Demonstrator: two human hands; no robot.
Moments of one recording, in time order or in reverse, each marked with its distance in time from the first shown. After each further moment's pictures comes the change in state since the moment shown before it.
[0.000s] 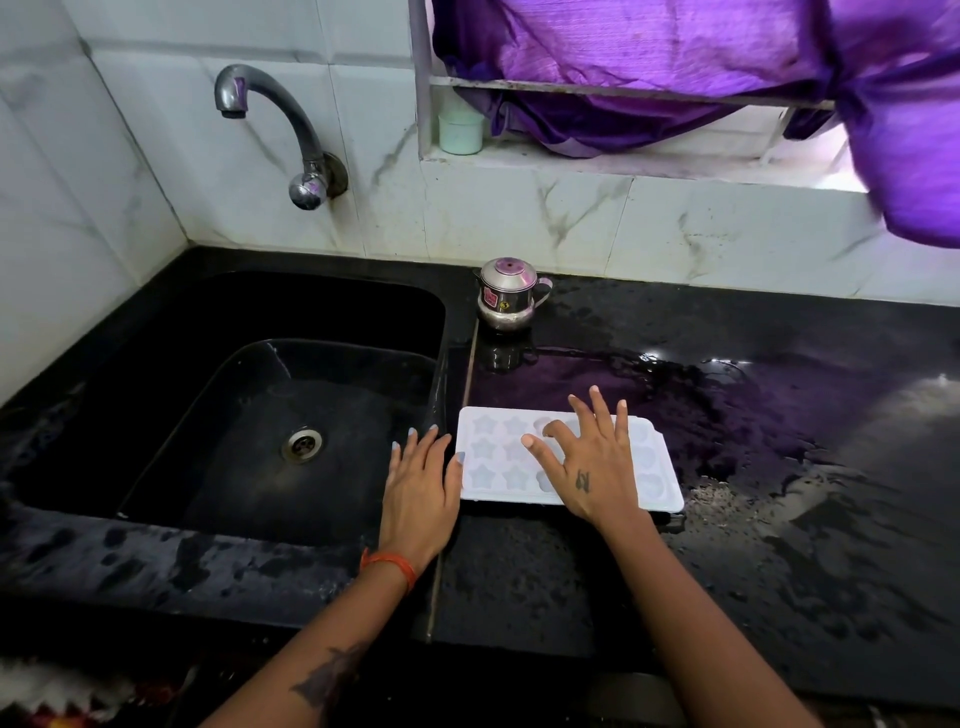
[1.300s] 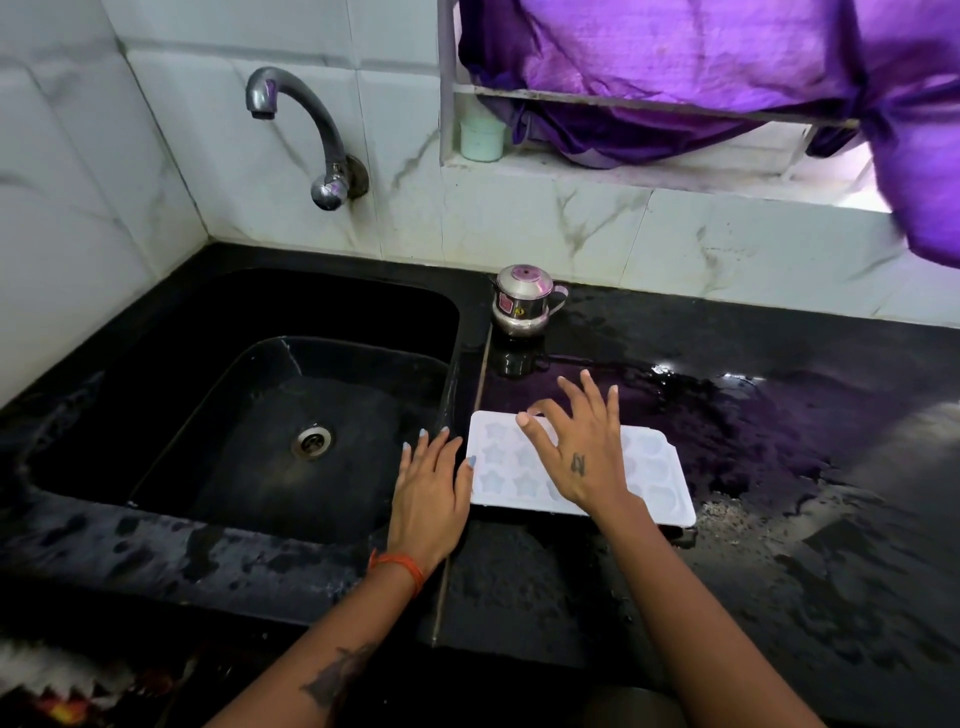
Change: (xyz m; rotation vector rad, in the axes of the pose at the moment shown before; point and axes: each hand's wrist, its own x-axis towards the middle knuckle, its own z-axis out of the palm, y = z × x) left_hand 0.001 0.000 0.000 -0.004 0.008 0.014; right_hand 0.025 -0.025 -0.011 0.136 0.060 -0.047
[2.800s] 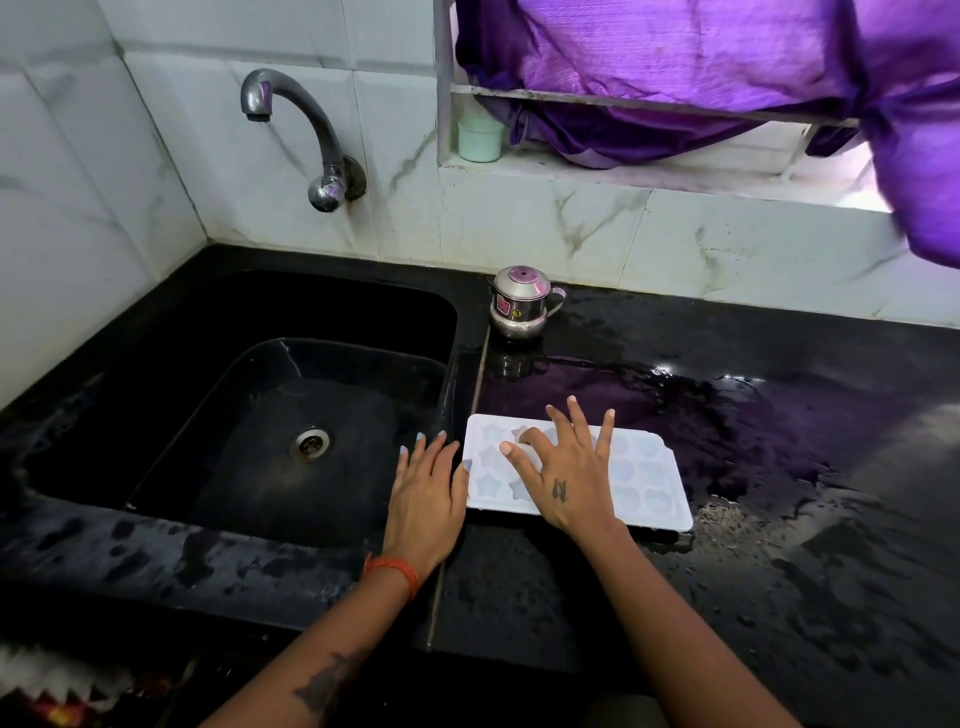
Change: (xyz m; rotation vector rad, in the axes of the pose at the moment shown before) left_hand -0.001 0.001 0.001 0.025 -0.005 -0.001; right_hand -0.019 0.001 0.022 -0.144 -0.082 0.010
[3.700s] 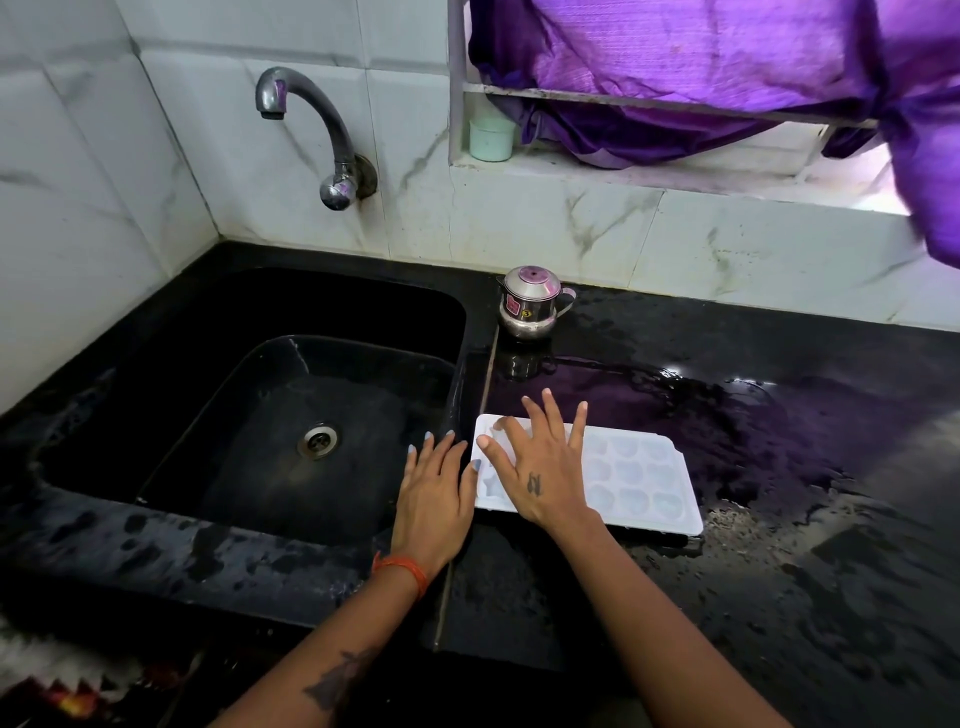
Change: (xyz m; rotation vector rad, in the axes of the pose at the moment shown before) left_hand 0.000 0.000 -0.001 -0.011 -0.010 -0.009; right_hand 0.011 -0.033 0.007 0.045 0.044 -0.082
